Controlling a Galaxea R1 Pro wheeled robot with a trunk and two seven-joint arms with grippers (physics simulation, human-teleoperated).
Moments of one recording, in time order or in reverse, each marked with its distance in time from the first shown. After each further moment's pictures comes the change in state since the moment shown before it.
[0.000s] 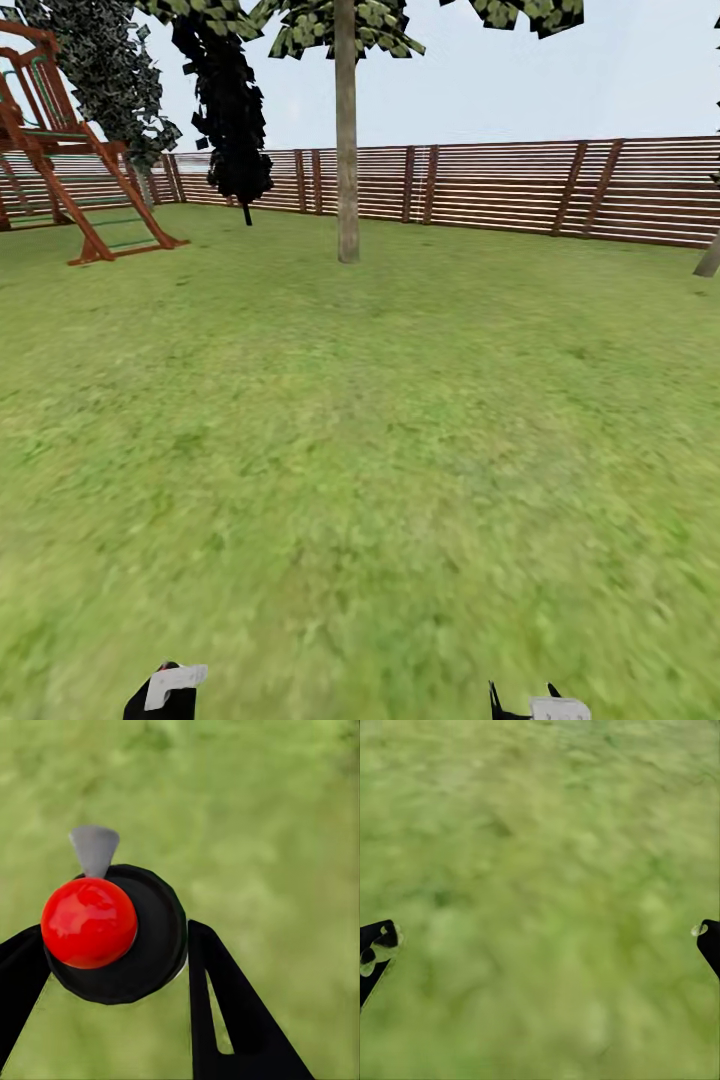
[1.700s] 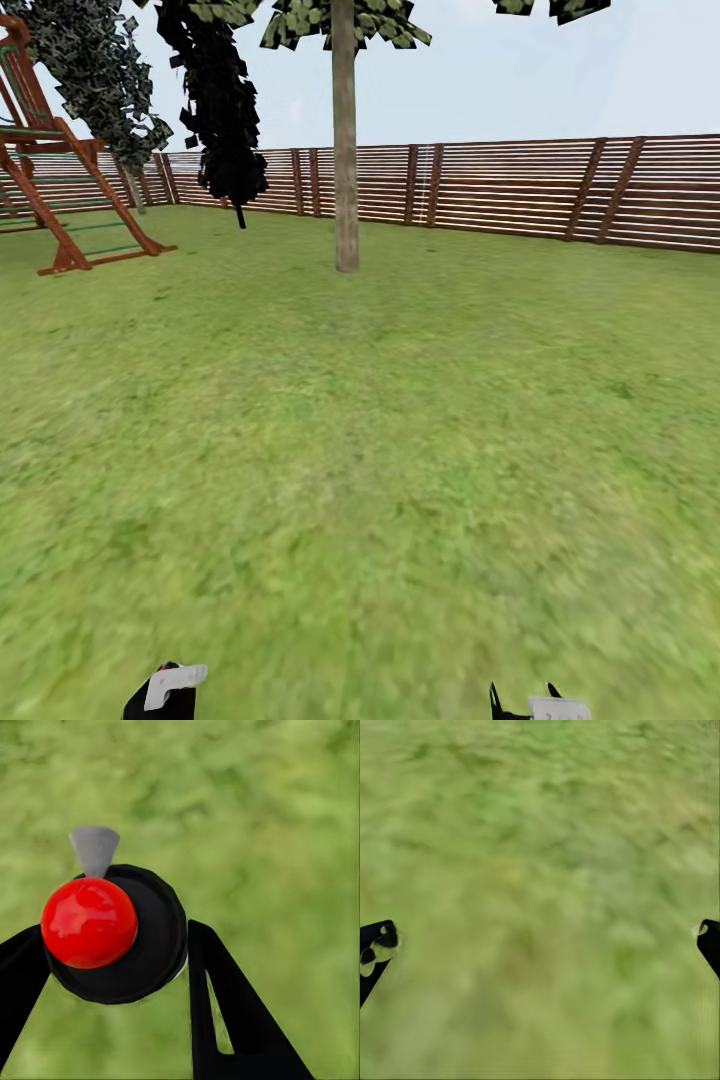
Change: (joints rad) left arm 0.000 0.001 0.000 0.000 0.000 0.000 0.000; right arm 0.000 0.000 0.000 0.000 0.000 0.000 0.000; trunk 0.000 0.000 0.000
